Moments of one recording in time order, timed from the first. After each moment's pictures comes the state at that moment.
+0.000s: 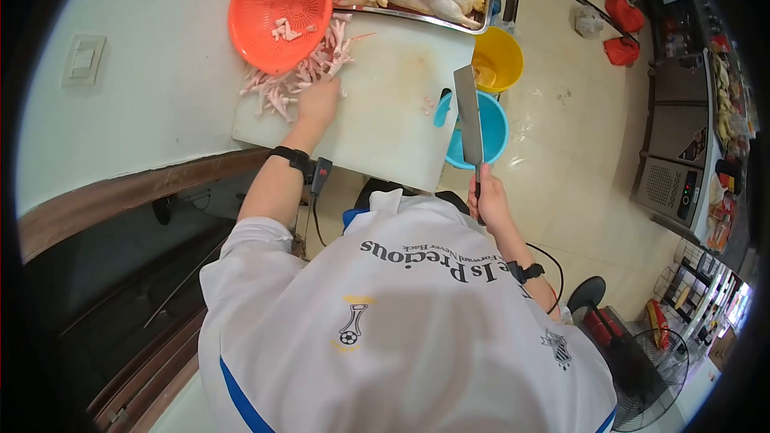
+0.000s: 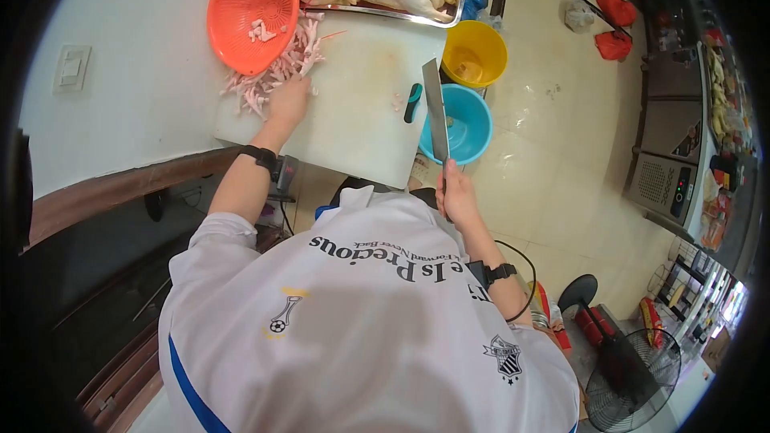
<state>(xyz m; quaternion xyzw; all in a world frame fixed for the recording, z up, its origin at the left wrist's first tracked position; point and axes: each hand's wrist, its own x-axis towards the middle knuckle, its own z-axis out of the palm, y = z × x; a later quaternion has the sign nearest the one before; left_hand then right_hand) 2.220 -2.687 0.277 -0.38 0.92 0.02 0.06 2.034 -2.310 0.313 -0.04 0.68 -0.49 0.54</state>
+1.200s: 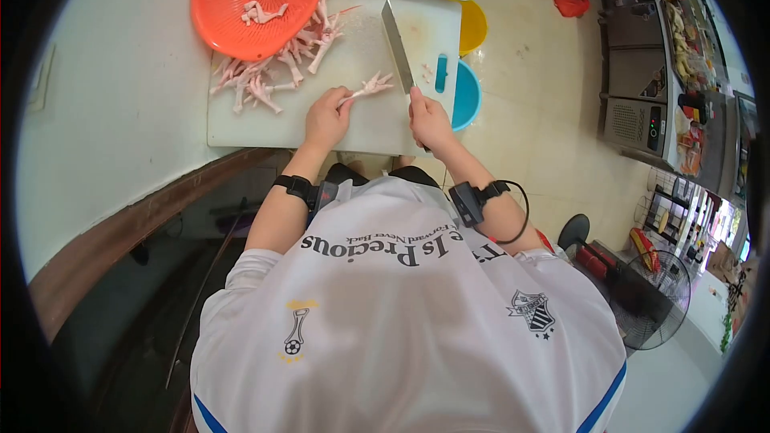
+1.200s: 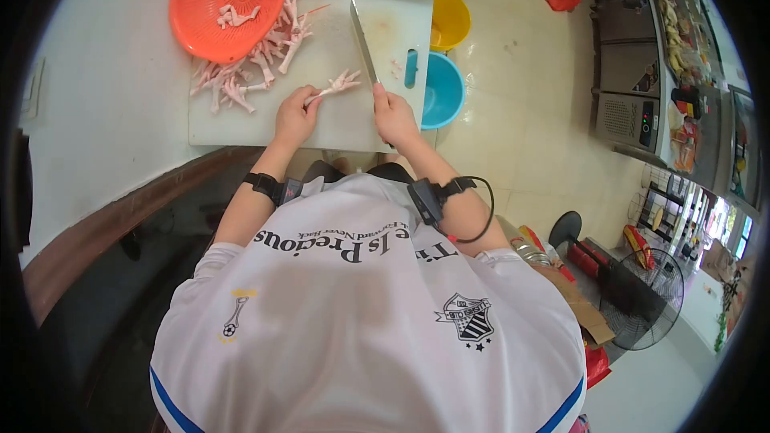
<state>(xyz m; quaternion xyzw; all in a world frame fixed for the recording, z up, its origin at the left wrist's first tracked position) 2.272 -2.628 0.252 -0.30 0.85 0.40 -0.17 2.109 -2.460 0.306 -0.14 0.79 -0.42 0.42</state>
